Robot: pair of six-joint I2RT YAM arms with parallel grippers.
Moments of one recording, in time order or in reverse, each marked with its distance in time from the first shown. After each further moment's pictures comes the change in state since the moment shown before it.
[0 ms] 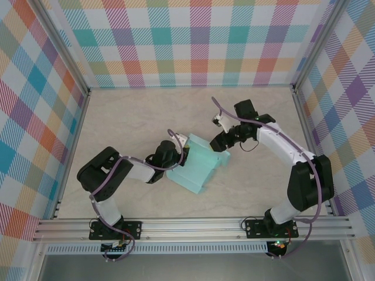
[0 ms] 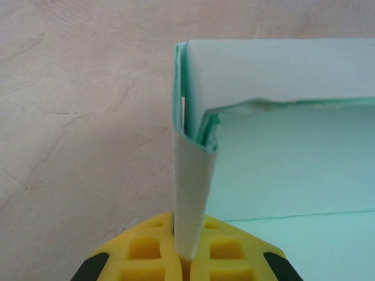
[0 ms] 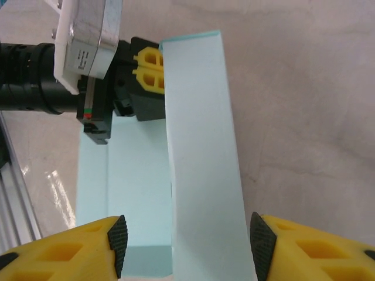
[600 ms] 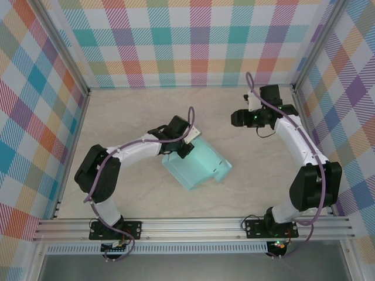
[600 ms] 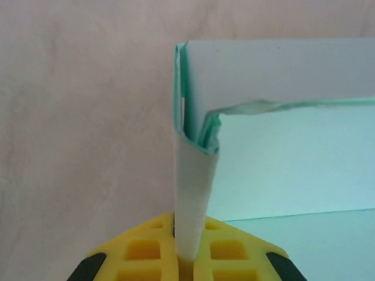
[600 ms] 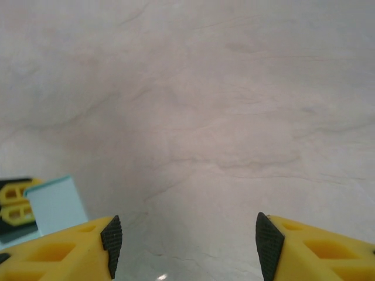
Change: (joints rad) left arm 0.011 0.016 0.586 -1.138 0.135 0.275; right arm -0.221 -0.018 0.130 -0.010 0.258 0.432
